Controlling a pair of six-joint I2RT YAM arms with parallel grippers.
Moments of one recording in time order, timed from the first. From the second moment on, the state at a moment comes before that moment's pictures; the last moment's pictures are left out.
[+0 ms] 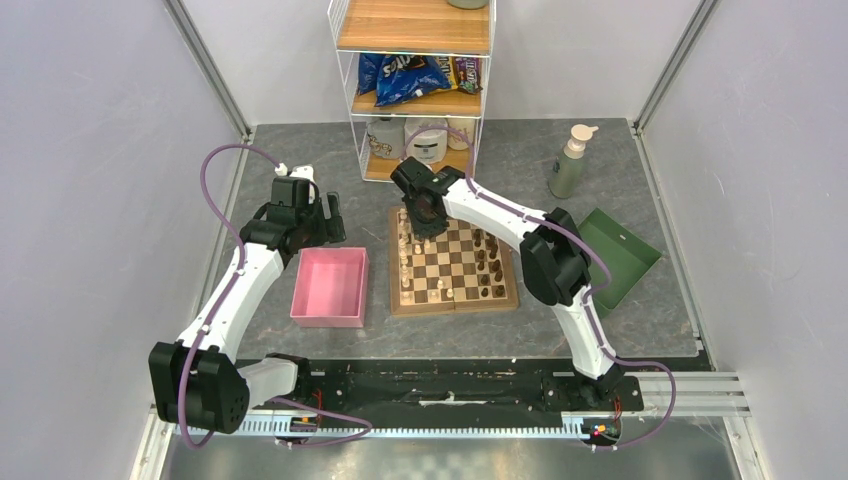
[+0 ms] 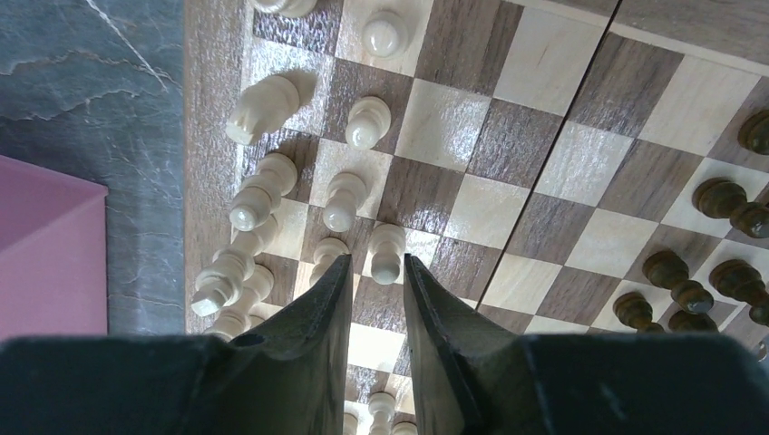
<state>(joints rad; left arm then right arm) -0.16 1.18 0.96 -0.60 -0.09 -0.26 0.78 2.21 1.94 -0.89 0.16 0.46</state>
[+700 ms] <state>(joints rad) -0.16 1.18 0.96 -0.60 -0.08 -0.26 0.78 2.21 1.90 -0.88 0.16 0.46</state>
